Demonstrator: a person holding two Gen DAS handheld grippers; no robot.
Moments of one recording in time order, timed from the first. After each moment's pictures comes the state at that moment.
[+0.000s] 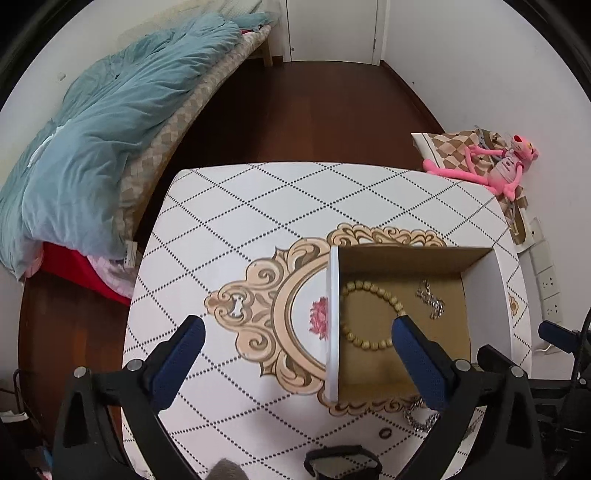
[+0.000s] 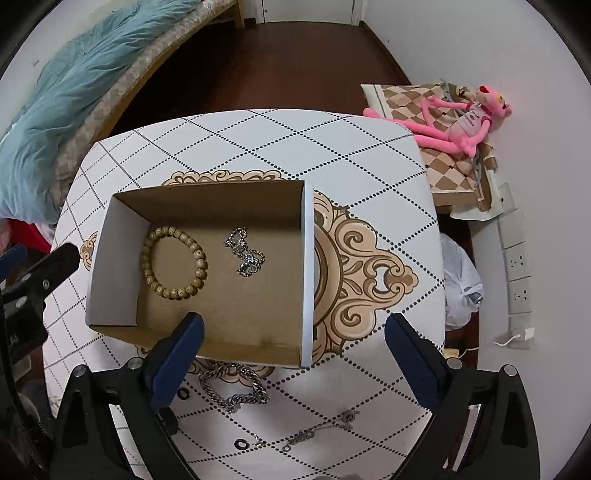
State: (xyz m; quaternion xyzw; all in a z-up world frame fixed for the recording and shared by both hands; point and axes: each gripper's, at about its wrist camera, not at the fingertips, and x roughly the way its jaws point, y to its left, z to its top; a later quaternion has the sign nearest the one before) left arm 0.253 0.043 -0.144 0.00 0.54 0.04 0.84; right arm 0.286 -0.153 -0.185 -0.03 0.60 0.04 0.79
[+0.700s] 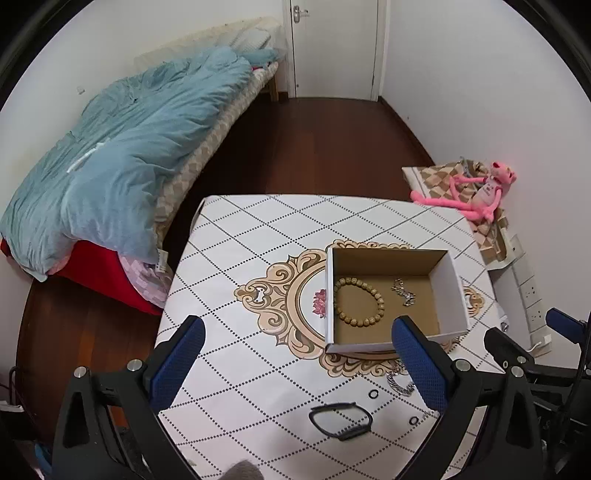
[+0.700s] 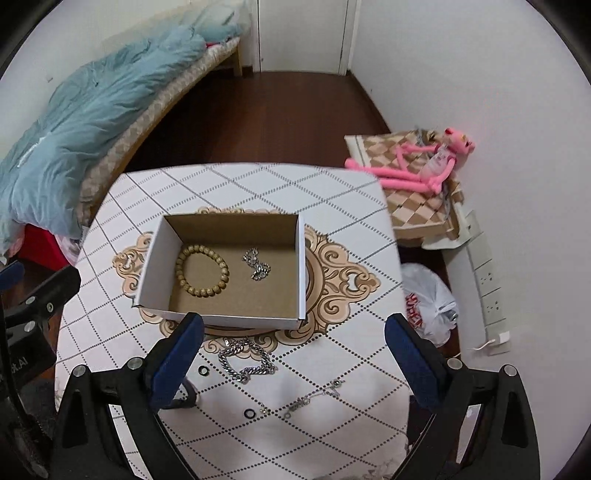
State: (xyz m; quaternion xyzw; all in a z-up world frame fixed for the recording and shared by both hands) left arm 0.174 0.045 -0.073 -0.01 0.47 0.04 0.88; right arm 0.212 -0.150 -0.099 -0.04 0.51 0.02 0.86
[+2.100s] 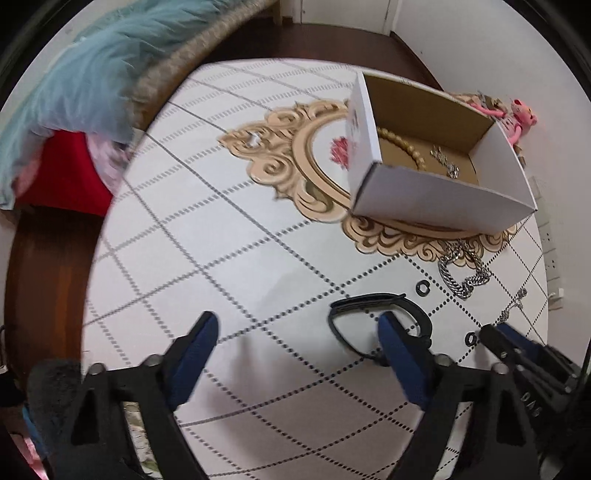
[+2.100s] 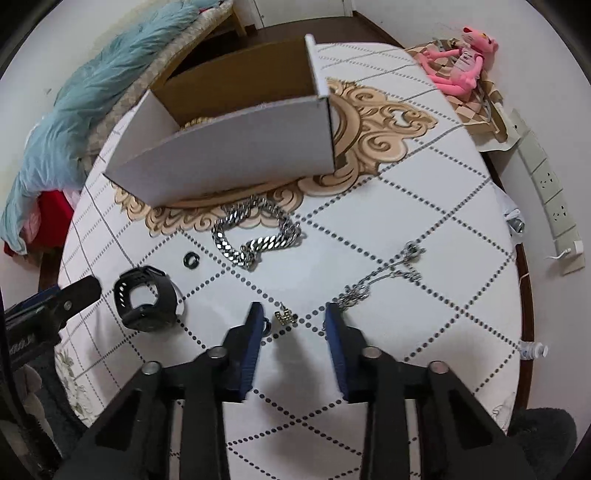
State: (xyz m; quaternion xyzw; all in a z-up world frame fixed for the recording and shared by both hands) left arm 0.135 0.056 -0.212 -0.05 0.60 0.03 0.80; right arm 0.149 -0.164 -0.247 0.06 0.60 0.08 0.80
